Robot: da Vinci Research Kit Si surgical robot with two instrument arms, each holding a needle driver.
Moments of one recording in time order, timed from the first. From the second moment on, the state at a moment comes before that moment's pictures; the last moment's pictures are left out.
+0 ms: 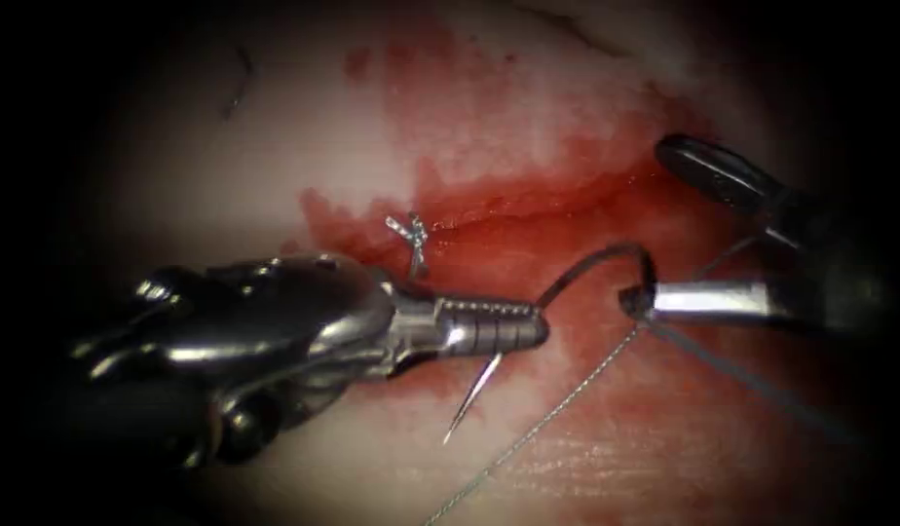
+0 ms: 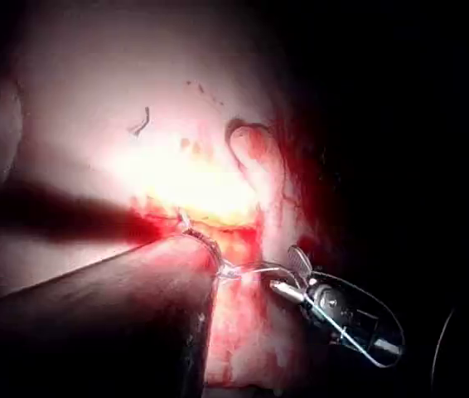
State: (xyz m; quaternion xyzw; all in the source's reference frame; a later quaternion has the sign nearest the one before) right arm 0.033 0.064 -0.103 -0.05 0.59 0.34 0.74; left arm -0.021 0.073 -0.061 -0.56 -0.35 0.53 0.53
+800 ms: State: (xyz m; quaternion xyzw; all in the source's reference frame) right arm 0.035 0.064 -0.103 -0.07 0.58 0.39 0.72; left arm -0.020 0.073 -0.062 -0.60 -0.32 0.52 0.52
